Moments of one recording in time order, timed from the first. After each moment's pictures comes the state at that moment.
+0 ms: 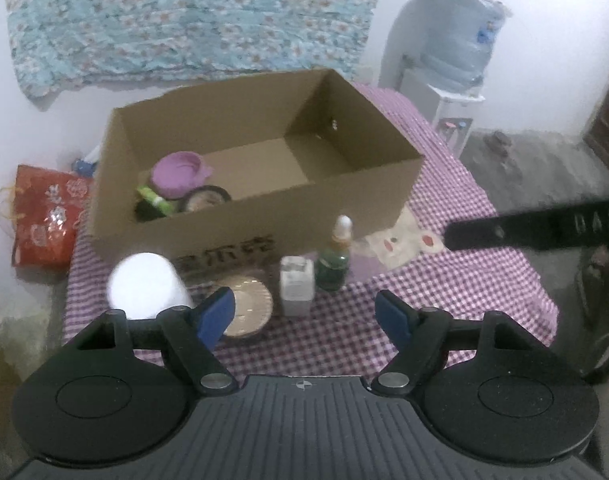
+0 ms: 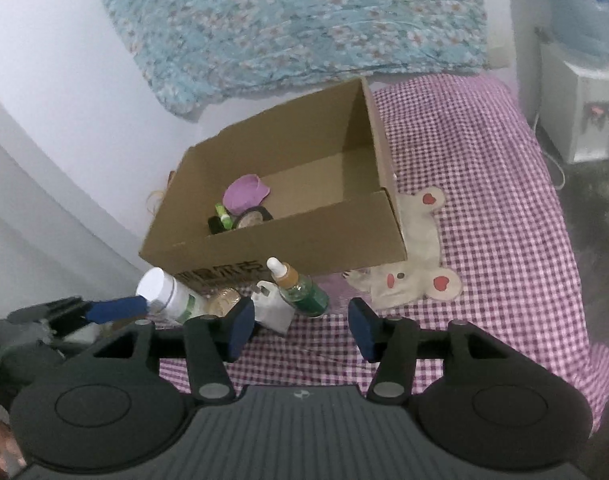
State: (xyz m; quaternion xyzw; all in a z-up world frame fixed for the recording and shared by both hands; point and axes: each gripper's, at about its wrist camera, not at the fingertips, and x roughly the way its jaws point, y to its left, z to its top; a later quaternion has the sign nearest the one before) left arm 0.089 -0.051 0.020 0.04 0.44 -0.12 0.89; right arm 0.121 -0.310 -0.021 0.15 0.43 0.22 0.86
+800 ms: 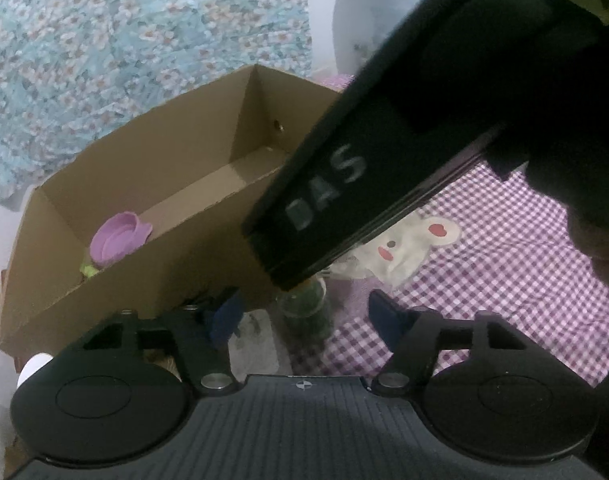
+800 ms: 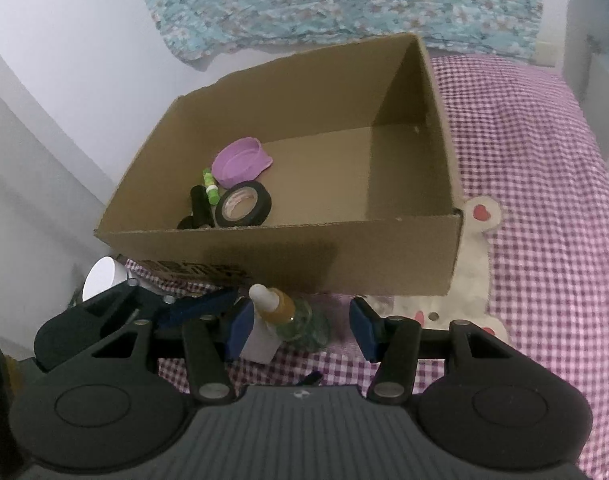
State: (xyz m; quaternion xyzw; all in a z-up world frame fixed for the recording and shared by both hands) left arm 0.114 -0.111 -0.046 0.17 0.38 -0.16 0.89; right arm 0.187 -0.256 -0.064 0.09 0.47 0.26 0.84
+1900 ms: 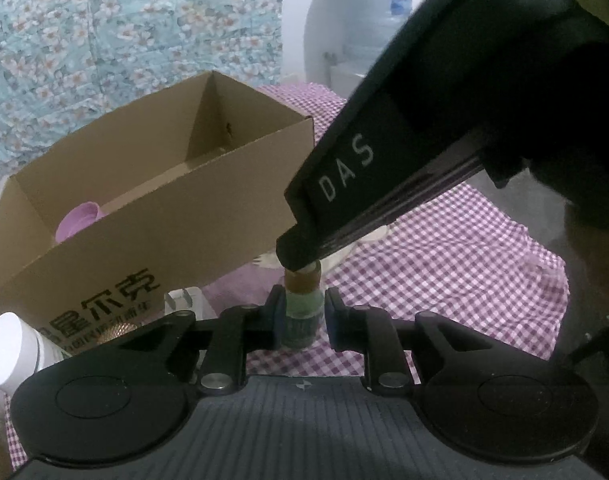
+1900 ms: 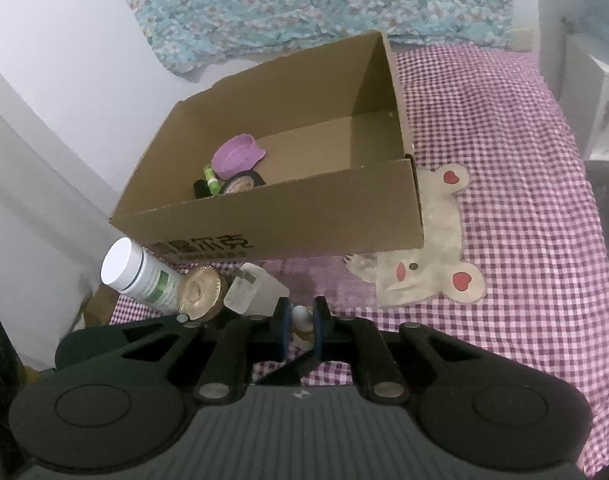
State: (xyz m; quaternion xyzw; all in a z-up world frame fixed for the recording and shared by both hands) left arm 0.076 -0.126 -0.037 0.13 0.39 -0.20 0.89; right arm 0.148 -0.289 -0.053 0.12 0.47 0.24 0.84
